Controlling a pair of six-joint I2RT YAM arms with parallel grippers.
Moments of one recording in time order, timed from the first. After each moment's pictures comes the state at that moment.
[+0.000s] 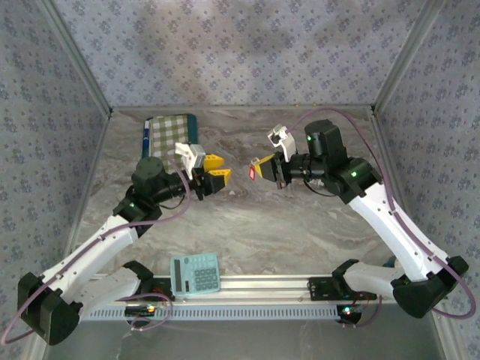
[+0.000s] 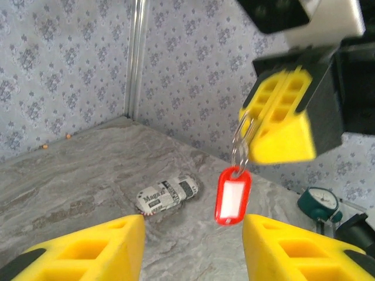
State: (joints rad) left arm -0.61 0.96 0.75 0.19 0.53 -0.20; right arm 0.58 1.17 1.33 -0.69 -0.56 0.10
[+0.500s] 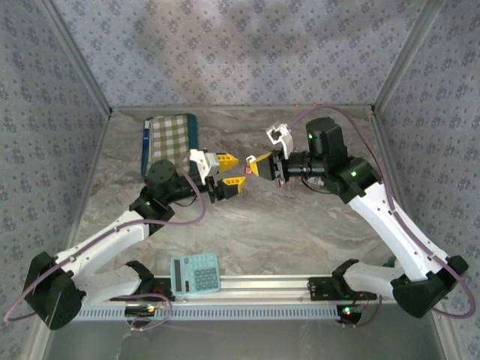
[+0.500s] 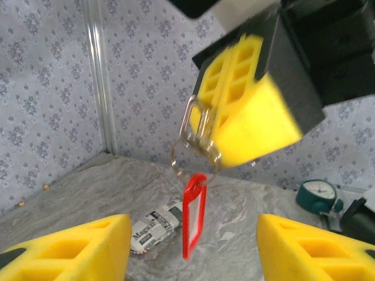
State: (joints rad) left arm -0.70 1.07 0.73 0.42 0.57 -0.06; right arm 0.58 1.17 1.33 -0.60 -0.67 0.19
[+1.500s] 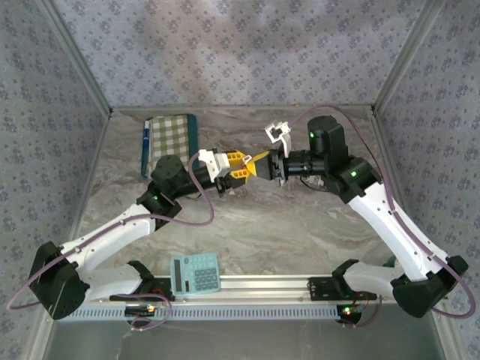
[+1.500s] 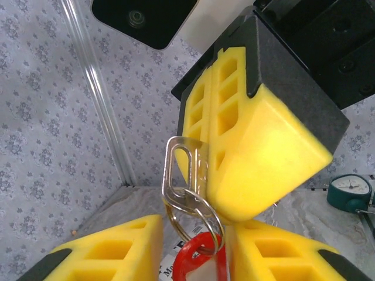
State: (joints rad) left arm -0.75 1.14 0.82 0.47 0.53 0.12; right arm 0.58 1.17 1.33 -0.54 -0.76 0.25
